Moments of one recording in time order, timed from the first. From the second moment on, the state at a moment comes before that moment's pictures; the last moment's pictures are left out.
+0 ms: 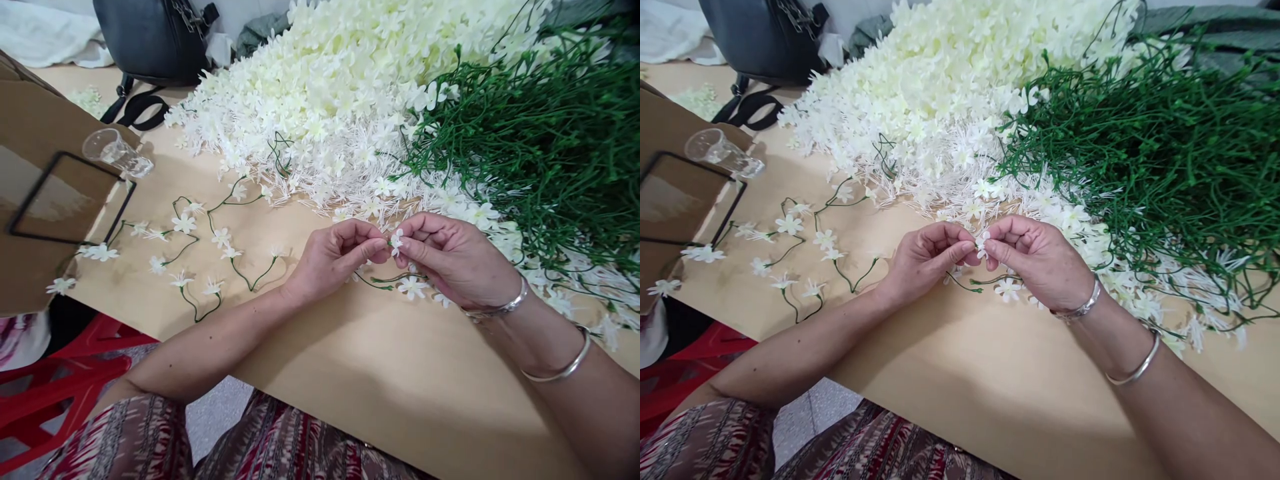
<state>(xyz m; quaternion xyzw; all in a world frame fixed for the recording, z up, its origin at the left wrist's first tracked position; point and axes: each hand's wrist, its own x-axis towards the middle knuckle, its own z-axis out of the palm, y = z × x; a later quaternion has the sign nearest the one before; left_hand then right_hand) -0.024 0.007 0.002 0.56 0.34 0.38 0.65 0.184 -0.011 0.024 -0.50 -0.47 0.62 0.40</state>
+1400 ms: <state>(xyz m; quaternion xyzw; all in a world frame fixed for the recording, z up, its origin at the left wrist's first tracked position) -0.020 0.009 0.005 0.55 0.35 0.41 0.64 0.181 -0.007 0.019 -0.48 -0.47 0.59 0.44</state>
